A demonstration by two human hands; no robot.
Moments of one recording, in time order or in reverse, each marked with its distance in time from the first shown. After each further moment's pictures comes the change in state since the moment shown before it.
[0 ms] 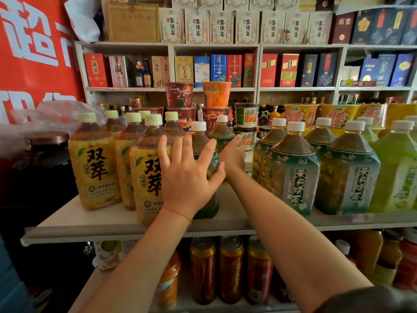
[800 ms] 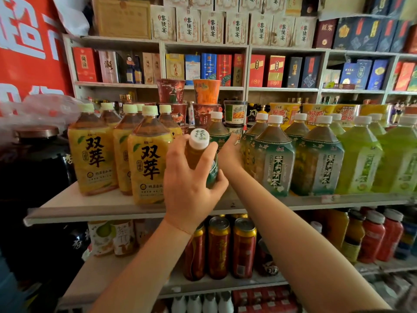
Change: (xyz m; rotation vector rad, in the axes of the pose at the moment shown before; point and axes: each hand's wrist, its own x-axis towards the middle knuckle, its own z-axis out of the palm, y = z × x) left_hand -0.043 0.029 -0.040 -0.473 0.303 -0.049; right_hand -0.054 0.023 -0.043 0.118 -0.012 -0.070
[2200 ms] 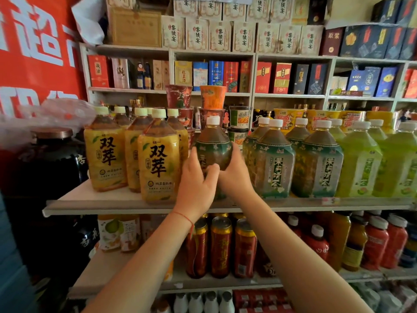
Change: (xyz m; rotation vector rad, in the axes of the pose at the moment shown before) left_hand -0.006 -0.002 0.013 -0.507 -0.498 -0.649; right_hand -0.059 0.013 -0.018 0.156 -0.091 -0.223
